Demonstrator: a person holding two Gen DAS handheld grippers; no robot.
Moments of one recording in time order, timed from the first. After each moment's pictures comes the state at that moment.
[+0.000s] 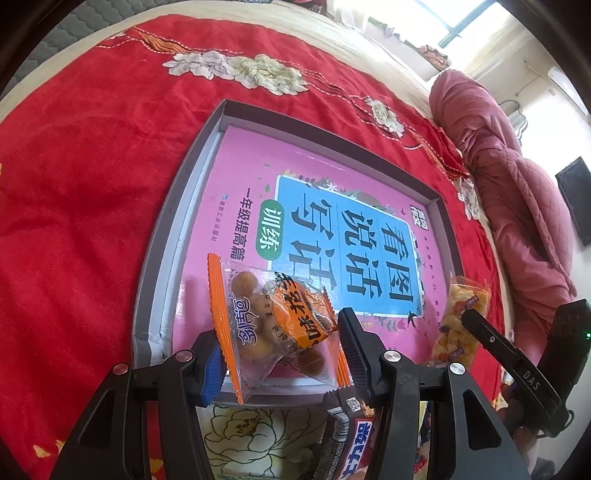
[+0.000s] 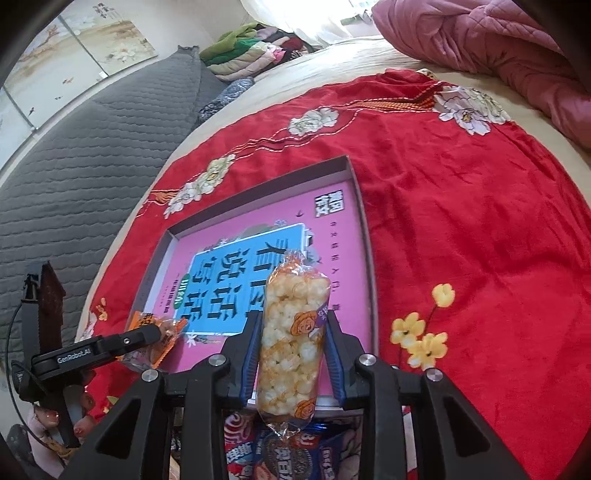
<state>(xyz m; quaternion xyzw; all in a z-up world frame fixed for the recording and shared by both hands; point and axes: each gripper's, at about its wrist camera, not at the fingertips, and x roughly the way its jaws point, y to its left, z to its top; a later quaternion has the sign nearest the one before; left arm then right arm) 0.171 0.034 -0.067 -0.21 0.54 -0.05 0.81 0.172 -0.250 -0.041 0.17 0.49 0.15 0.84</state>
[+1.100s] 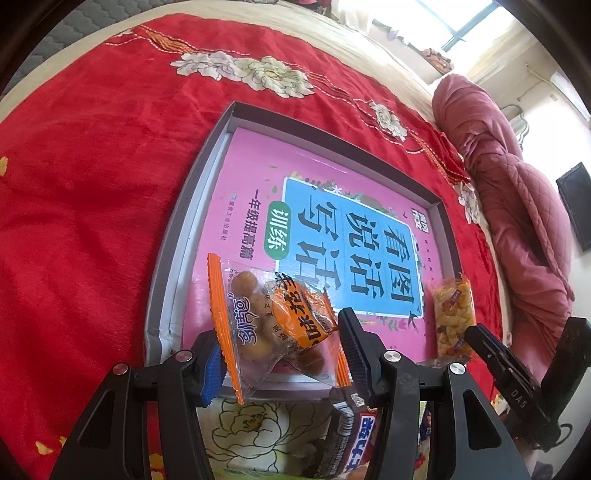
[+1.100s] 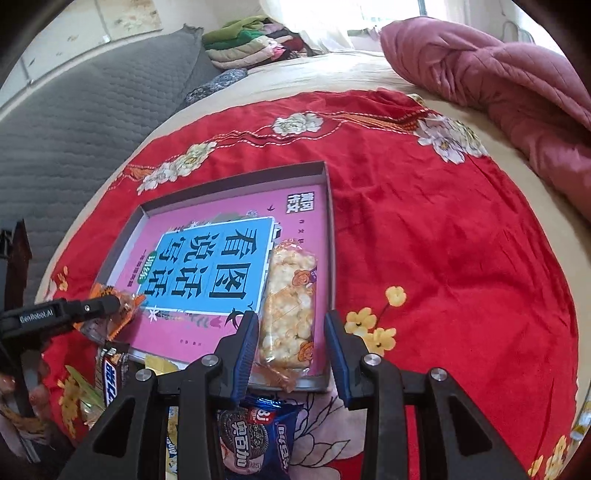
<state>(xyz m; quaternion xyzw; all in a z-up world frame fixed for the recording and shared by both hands) 0.168 0.040 -0.065 -0.22 0.54 -0.05 0.81 0.158 -0.244 -0.032 0.06 0.50 0.11 0.86</state>
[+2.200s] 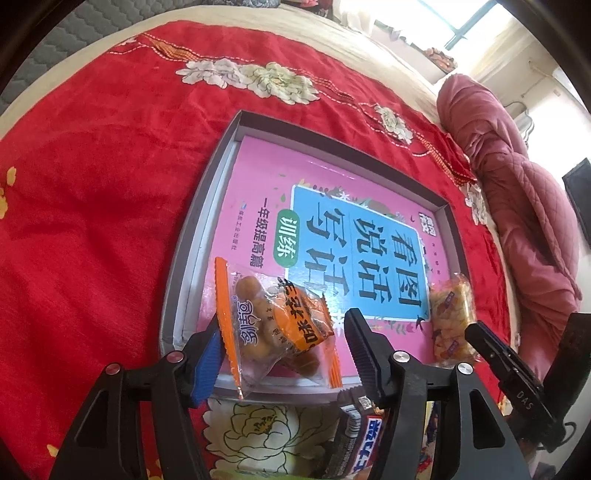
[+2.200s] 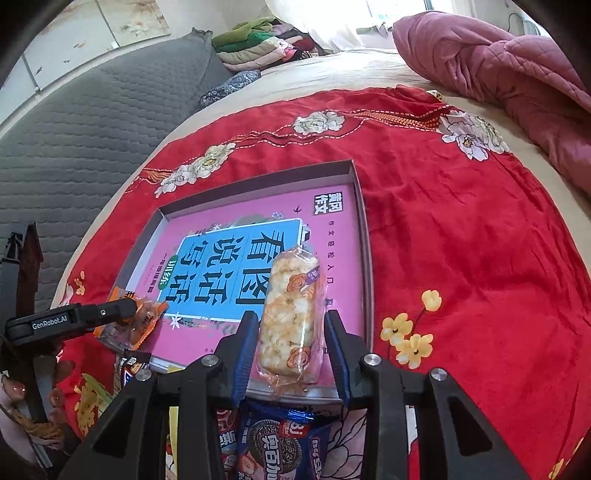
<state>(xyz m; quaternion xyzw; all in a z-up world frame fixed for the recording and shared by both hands) 0.169 0.043 -0.059 -0.21 0.54 -0.03 0.82 0.163 -0.233 -0.035 0.10 0.49 0.14 0.86</state>
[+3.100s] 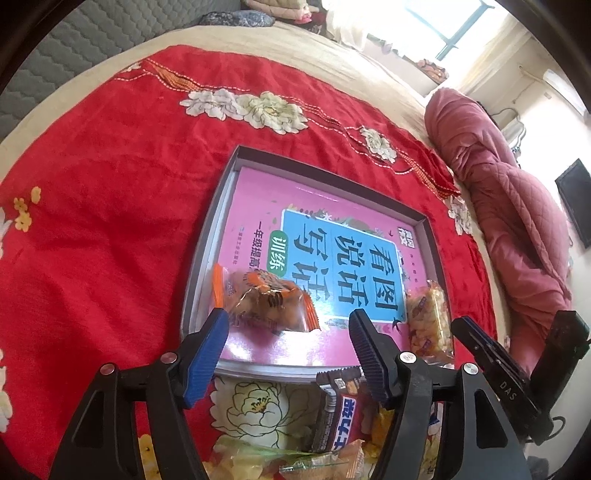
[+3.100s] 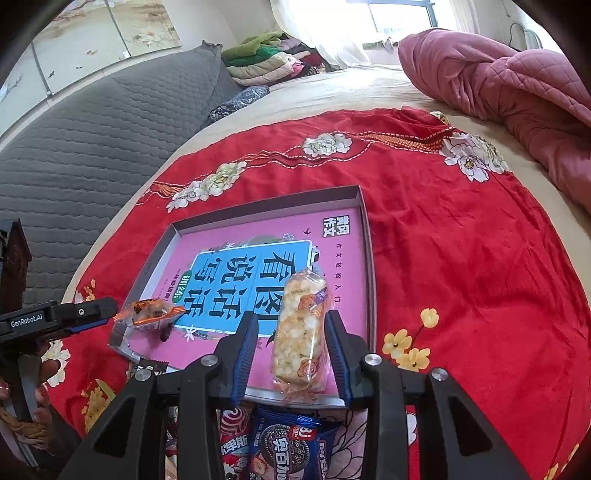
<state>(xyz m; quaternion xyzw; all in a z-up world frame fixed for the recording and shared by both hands) 0.150 0.048 -0.019 -0.20 0.51 -0.03 0.84 0.157 -0.233 -0.016 0.10 0.46 0.15 0.87</state>
